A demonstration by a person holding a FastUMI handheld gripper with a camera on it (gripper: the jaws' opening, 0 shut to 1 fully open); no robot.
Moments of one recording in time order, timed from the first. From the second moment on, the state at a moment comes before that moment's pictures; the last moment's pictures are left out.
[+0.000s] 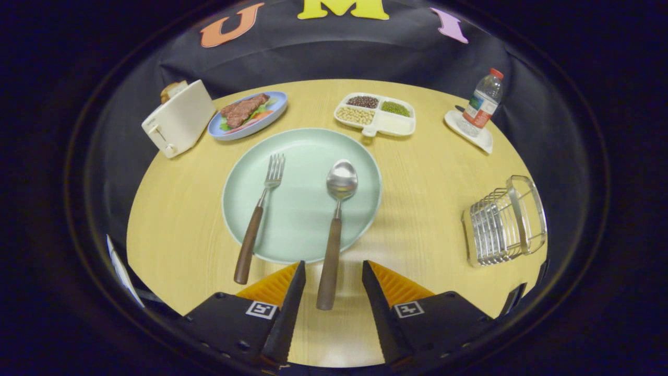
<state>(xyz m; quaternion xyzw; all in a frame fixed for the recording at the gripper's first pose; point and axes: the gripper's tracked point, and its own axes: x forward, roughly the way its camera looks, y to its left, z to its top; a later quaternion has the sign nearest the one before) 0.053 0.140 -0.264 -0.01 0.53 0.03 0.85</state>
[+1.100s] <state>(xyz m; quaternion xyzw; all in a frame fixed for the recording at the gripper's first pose) 0.057 0.129 -0.262 0.01 0.52 0.03 0.85</state>
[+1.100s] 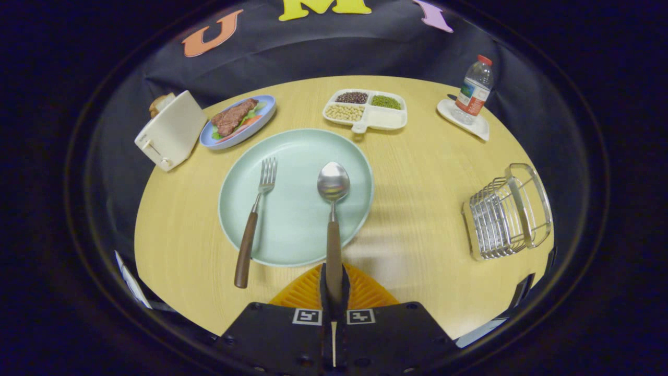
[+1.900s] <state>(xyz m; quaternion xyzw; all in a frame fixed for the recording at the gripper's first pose) 0.018 0.070 -0.177 0.05 0.48 0.04 0.87</state>
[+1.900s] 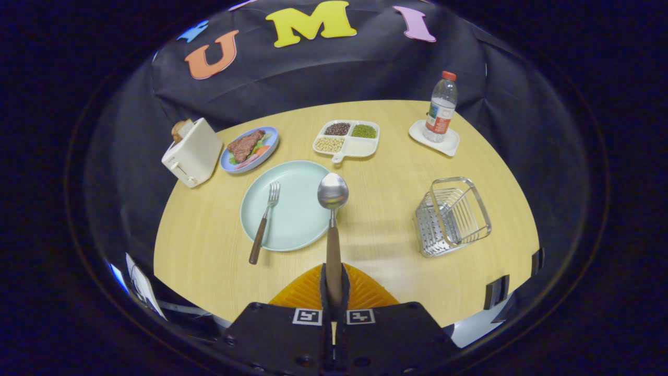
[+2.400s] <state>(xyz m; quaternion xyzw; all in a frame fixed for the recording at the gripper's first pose) -0.011 -0.022 -0.144 0.06 0.47 0.00 0.88</state>
